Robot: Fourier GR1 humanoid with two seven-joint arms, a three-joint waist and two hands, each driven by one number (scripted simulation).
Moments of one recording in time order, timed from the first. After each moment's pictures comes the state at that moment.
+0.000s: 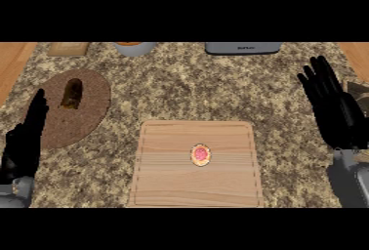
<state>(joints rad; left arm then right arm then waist) -0.06 0.54 -0.17 -1.60 0.05 0.44 0.19 -0.25 -0.35 0.03 -1.59 -0.40 -0.12 0.09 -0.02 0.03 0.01</state>
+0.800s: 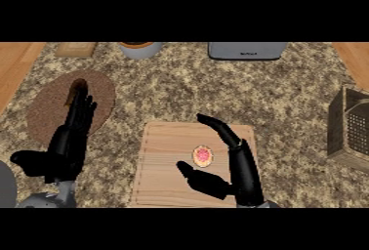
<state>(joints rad) -0.07 0.30 -0.22 -1.66 0.22 0.36 0.02 -0.14 -0.07 0.59 -1.68 0.35 -0.54 0.12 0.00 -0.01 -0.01</state>
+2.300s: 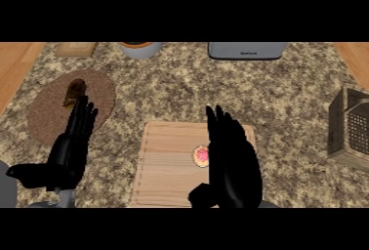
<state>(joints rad) -0.01 0.27 -0.21 -1.67 0.23 0.32 -0.05 -0.37 -0.03 0.67 -1.88 0.89 0.20 1.22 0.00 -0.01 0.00</state>
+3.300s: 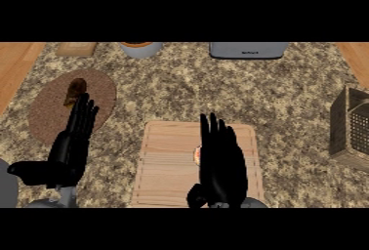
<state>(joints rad) -0.02 0.25 -0.19 -1.66 0.21 0.30 -0.04 -0.35 -0.02 0.72 -1.75 0.91 0.16 1.20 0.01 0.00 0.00</state>
